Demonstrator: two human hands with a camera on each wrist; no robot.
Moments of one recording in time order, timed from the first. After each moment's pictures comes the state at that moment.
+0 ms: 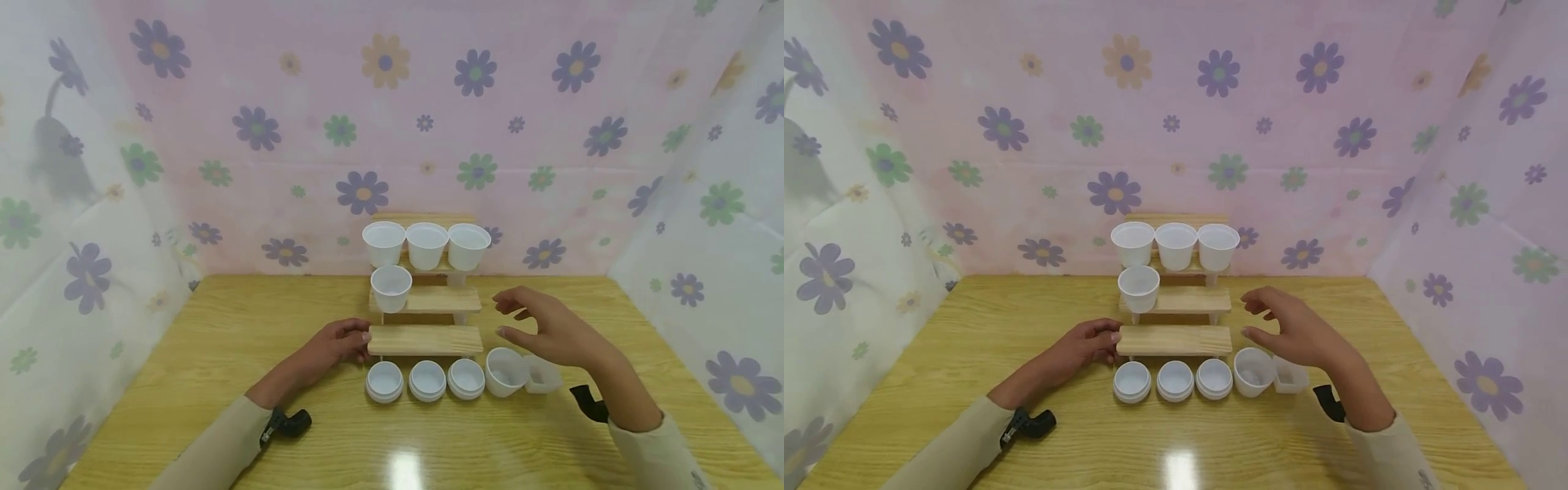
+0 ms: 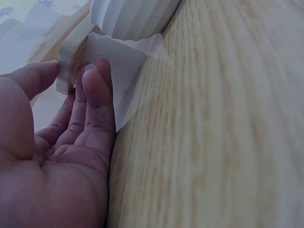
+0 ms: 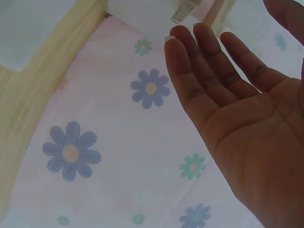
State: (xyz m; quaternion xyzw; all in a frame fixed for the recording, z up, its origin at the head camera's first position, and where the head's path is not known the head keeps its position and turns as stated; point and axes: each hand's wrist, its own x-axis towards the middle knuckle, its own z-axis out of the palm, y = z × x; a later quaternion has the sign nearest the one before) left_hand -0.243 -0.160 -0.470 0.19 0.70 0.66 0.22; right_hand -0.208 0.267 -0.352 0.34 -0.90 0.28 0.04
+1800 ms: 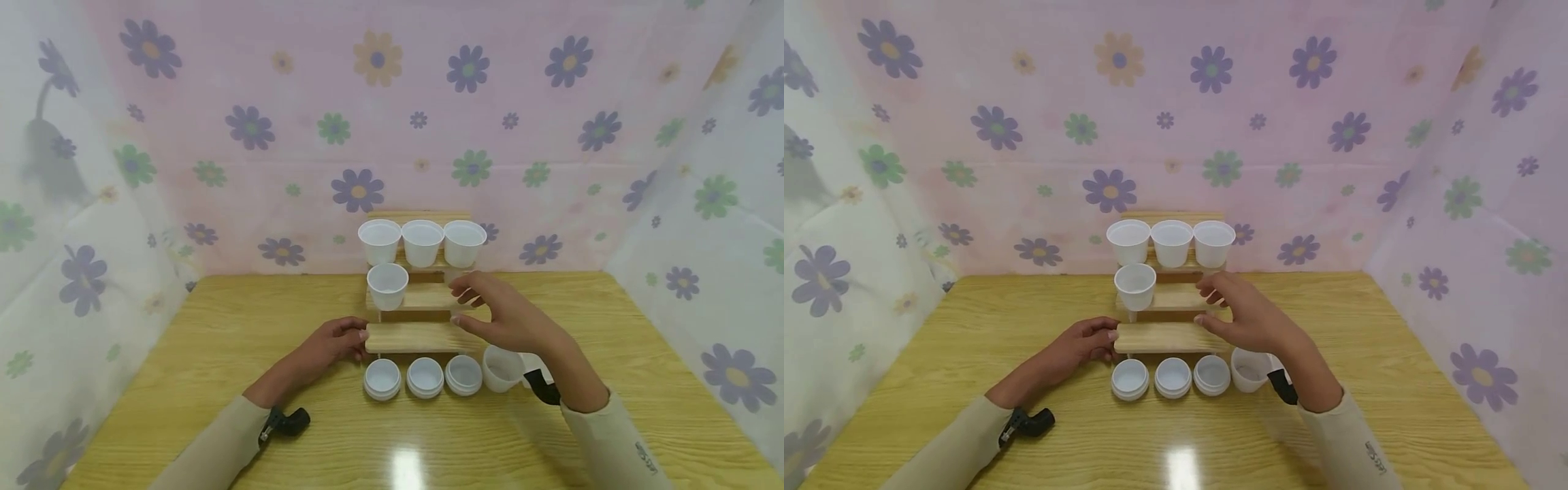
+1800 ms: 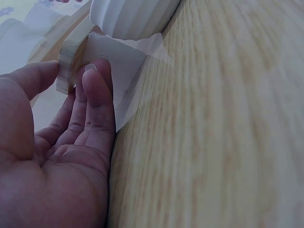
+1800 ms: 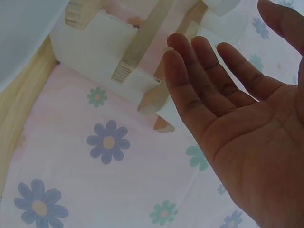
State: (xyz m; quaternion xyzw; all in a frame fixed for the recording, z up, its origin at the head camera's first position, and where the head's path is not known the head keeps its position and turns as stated) left_hand -0.243 -0.162 -0.467 0.20 0.71 0.64 0.22; right_hand -0.216 0.205 -0.341 0.37 -0.87 0.32 0.04
